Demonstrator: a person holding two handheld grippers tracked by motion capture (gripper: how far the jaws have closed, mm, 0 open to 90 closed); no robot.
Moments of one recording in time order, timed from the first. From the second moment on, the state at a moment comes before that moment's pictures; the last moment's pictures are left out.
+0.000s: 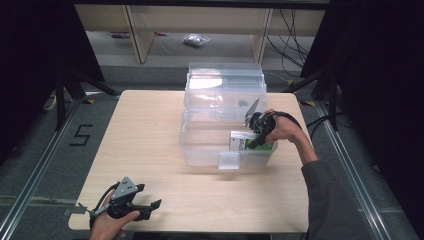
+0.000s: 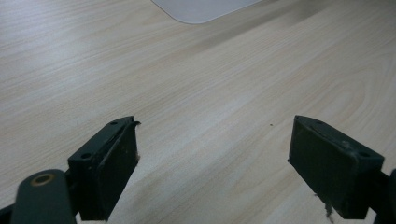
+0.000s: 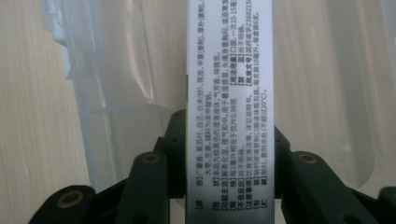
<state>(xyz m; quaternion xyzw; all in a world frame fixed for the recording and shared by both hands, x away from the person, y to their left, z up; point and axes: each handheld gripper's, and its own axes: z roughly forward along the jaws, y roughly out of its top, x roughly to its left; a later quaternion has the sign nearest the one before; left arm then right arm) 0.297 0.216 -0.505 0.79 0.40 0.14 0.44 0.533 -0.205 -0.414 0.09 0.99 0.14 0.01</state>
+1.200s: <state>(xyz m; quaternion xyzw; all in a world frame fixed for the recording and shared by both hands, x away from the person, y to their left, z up) 0.297 0.215 -0.505 0.79 0.41 0.14 0.44 0.505 -0.226 -0.352 0.28 0.92 0.25 0.08</state>
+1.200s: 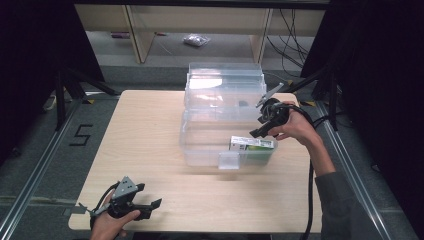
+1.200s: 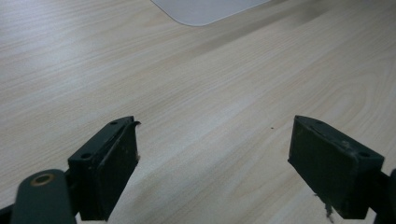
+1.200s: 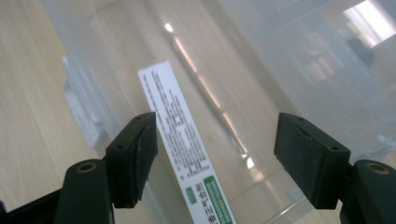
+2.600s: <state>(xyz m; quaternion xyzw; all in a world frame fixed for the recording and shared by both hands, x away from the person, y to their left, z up) 0.297 0.214 -0.505 0.78 0.41 0.14 0.44 0.438 -0.236 -0.360 0.37 0.85 0.35 0.11</state>
